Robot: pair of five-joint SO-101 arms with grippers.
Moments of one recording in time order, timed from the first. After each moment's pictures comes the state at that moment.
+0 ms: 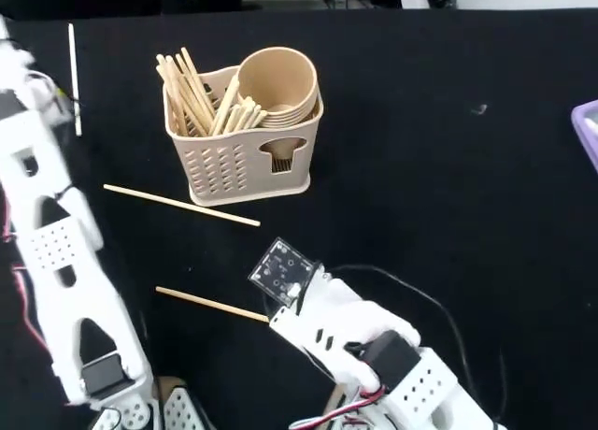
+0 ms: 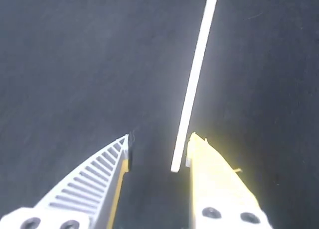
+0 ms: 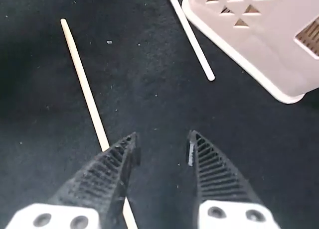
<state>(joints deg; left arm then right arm) -31.8 70.6 -89.4 76.1 -0.9 -42.6 -91.0 88.0 57.7 13.2</state>
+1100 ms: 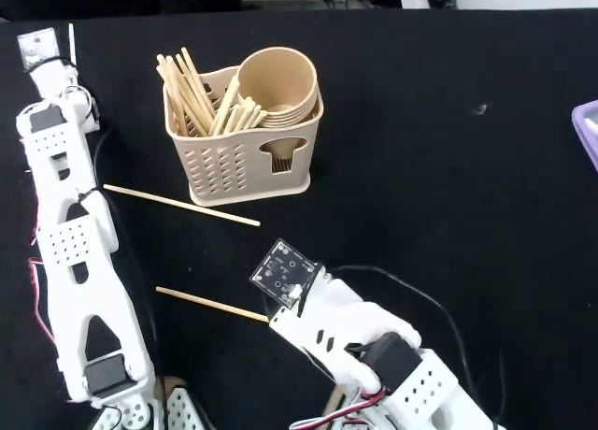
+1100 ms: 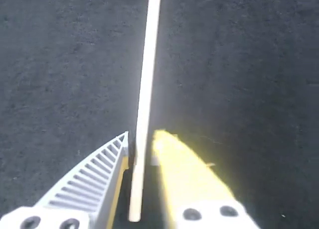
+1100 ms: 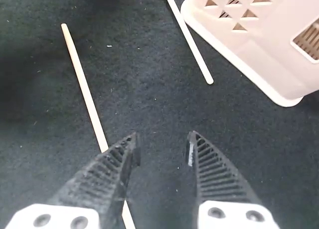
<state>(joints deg) -28.1 77.1 -78.3 54.9 -5.0 -42.6 -91.7 88.2 57.7 13.2</state>
